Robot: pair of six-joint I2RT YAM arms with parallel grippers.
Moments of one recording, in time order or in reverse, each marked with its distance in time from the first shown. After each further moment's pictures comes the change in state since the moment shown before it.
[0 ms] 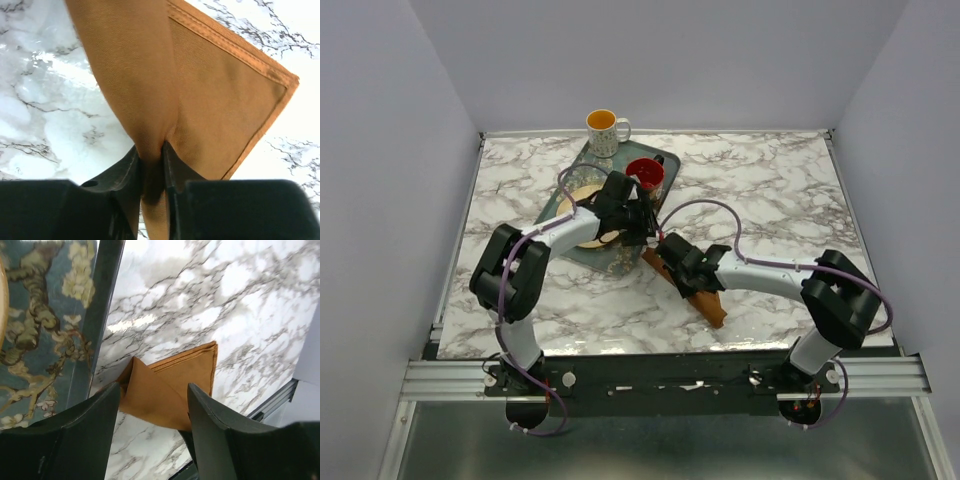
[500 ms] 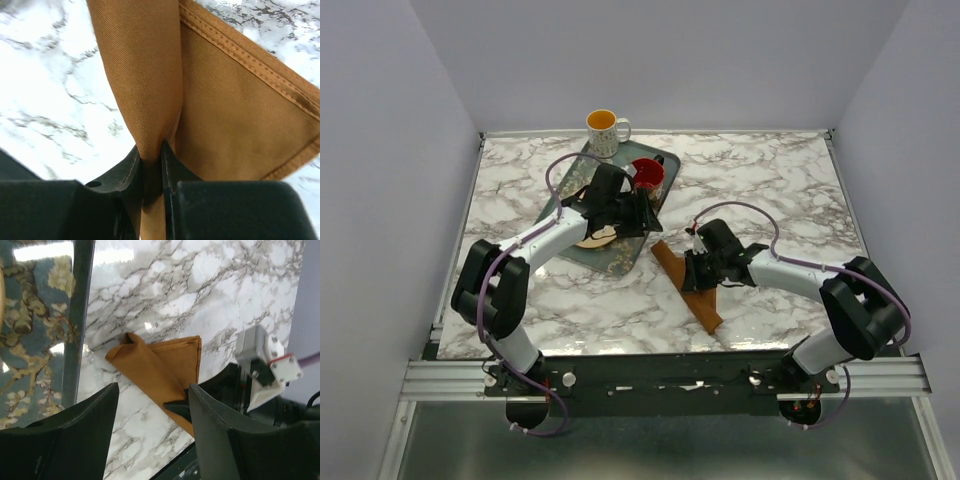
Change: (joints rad) left arm 0.024 -0.139 0.011 -0.042 0.030 0.068; right arm -0.256 -0.123 -0.199 0.232 -0.491 0.058
